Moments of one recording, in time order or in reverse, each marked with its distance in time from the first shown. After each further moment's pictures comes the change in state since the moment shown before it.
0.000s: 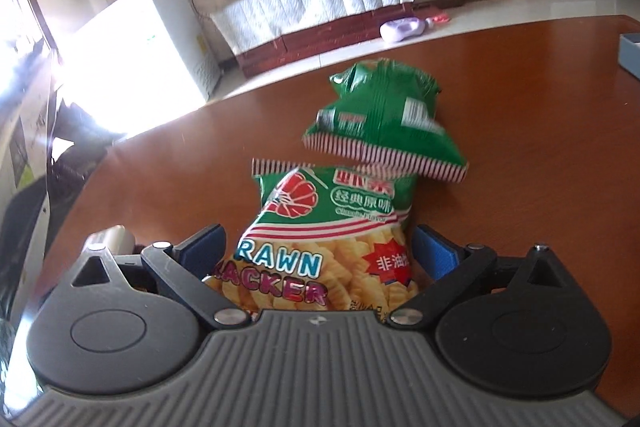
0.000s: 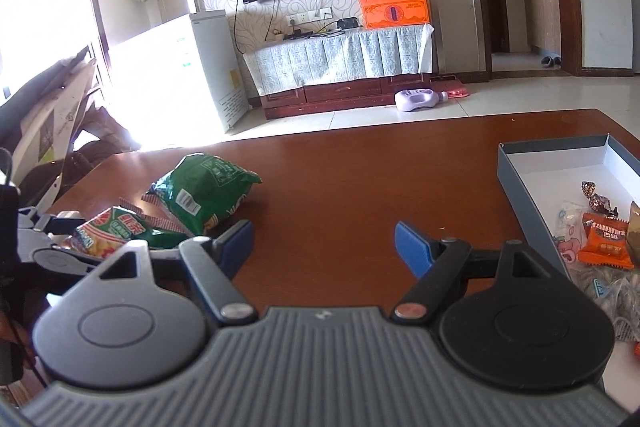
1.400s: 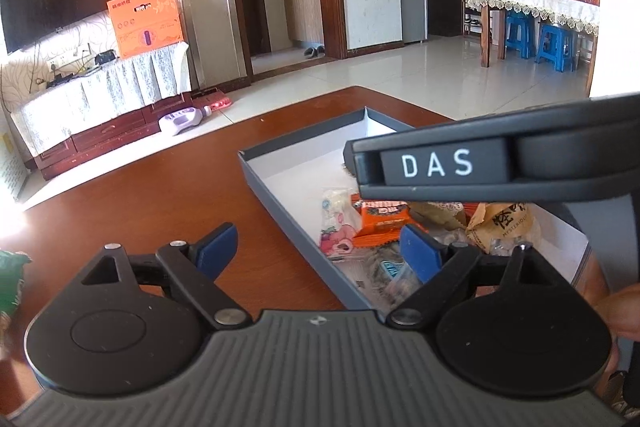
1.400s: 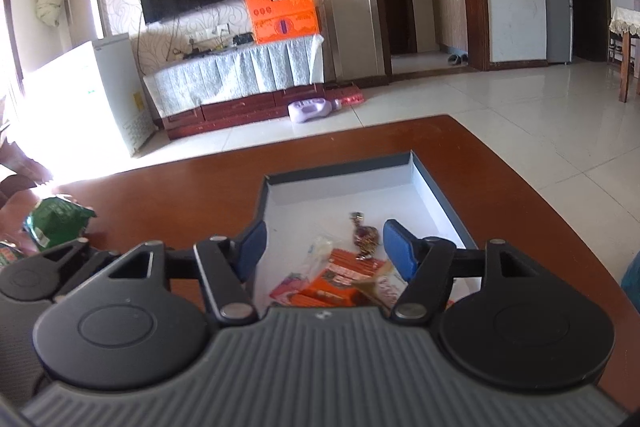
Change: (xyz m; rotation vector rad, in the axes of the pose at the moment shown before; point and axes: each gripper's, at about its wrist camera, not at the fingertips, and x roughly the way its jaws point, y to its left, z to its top) left arm -0.092 -0.304 0.074 0.150 -0.267 -0.553; right arm -0.050 -0.160 0.019 0.081 -0.038 -0.244
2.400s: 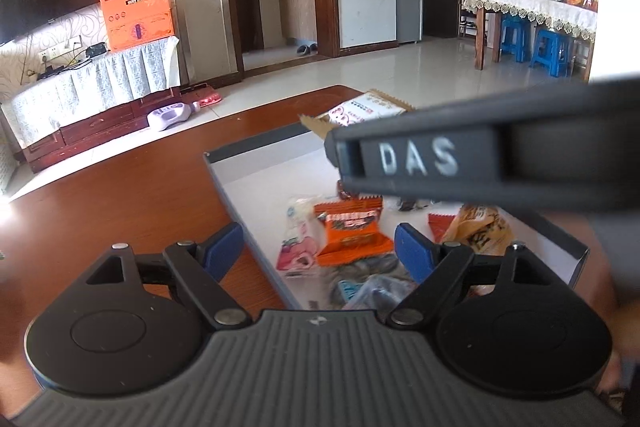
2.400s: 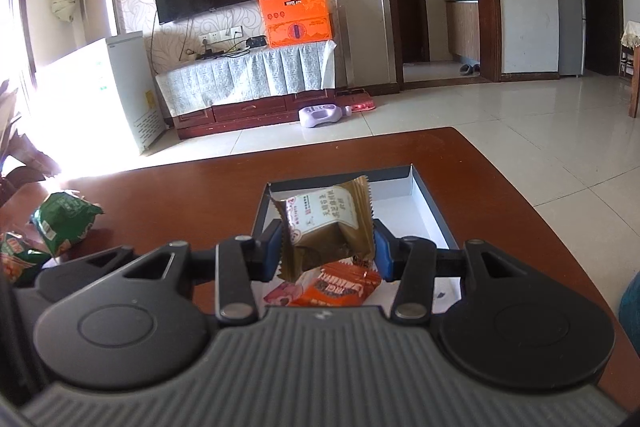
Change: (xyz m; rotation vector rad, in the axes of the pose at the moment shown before) left arm 0.021 -0.023 0.005 -0.025 0.014 -0.033; right arm 0.008 -0.015 0.010 -0.033 0.002 0.030
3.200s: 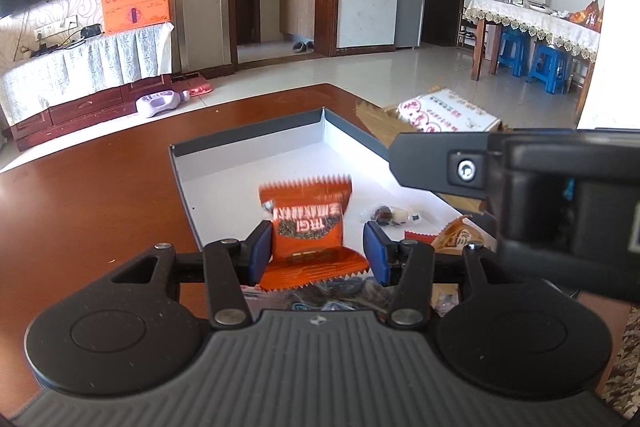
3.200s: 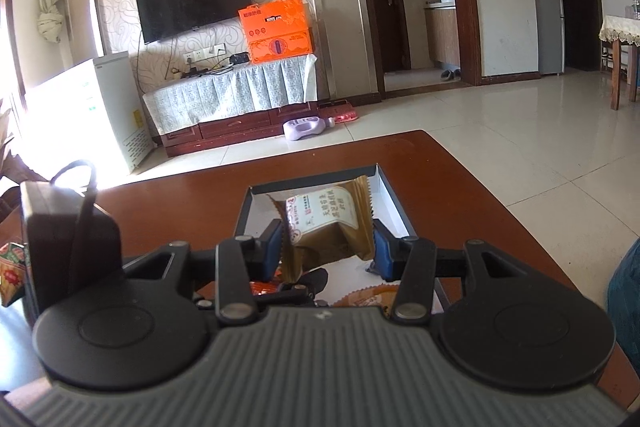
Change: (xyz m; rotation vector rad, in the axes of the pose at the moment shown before) left arm 0.034 -0.023 0.005 -0.072 0.000 -0.043; right arm -0.043 -0.013 -0.013 0.047 -0.047 -0.040
